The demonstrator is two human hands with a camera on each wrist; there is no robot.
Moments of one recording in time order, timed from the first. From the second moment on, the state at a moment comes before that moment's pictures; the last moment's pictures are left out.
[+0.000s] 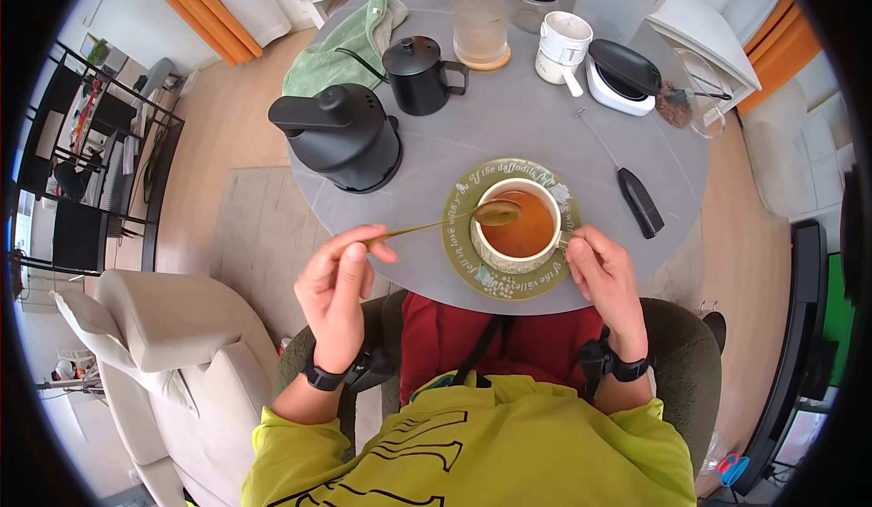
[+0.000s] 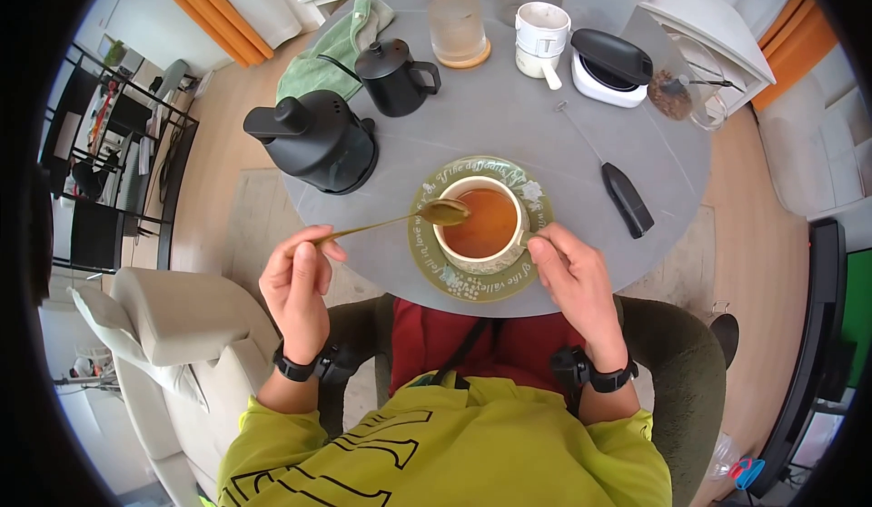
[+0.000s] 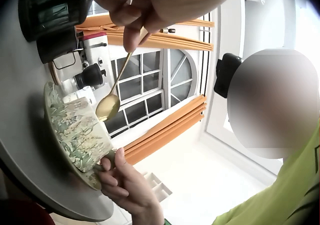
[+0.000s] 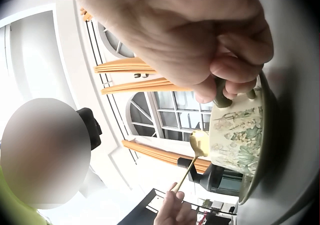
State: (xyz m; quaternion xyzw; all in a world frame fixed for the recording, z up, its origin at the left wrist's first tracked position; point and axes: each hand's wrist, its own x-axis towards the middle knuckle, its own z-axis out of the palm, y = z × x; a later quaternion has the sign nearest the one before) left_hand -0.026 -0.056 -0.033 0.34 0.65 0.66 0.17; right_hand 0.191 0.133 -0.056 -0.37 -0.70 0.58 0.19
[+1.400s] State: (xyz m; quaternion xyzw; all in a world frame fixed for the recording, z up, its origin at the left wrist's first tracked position) left_hand -0.056 -0.053 -0.050 0.15 0.58 0.75 0.28; right_hand 0.220 0.136 0.029 0.01 -0.72 0.61 0.34
